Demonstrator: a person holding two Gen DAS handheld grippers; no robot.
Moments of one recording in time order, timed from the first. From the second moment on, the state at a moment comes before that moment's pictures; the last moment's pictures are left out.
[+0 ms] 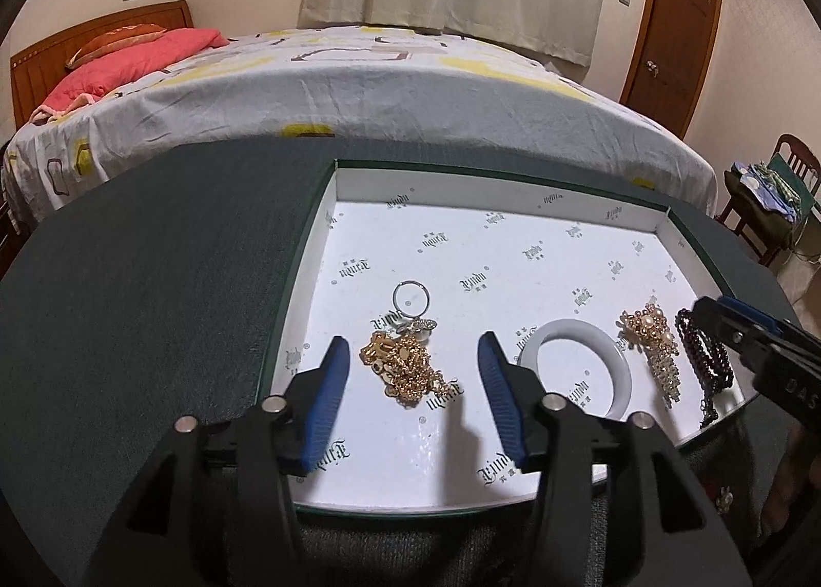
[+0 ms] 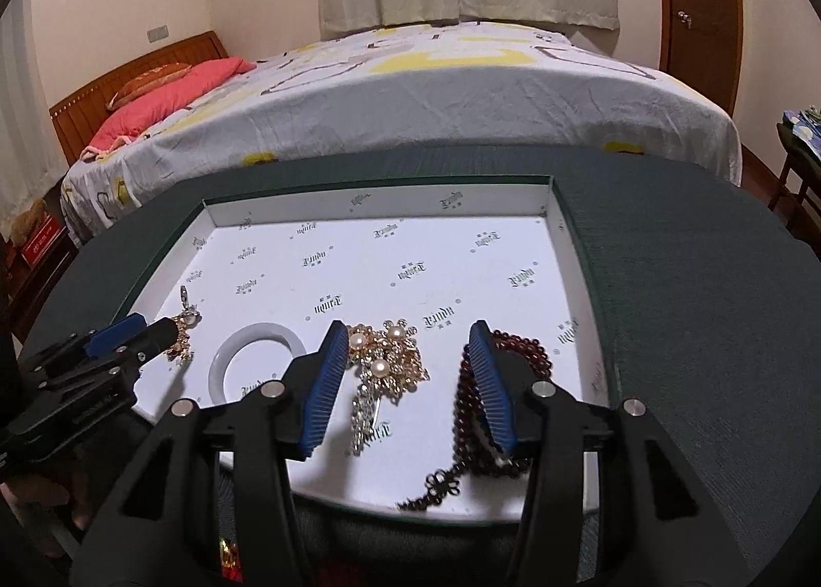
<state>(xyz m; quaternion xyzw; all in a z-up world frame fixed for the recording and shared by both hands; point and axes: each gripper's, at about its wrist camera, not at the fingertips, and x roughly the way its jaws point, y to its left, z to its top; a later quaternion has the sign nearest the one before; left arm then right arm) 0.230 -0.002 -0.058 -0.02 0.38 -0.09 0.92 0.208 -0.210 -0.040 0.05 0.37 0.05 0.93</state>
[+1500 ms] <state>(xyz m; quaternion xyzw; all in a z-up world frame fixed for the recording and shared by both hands) 0.105 -0.008 -0.047 0.00 0.34 -0.01 0.94 0.084 -0.202 -0.063 0.01 0.40 0.03 0.92</state>
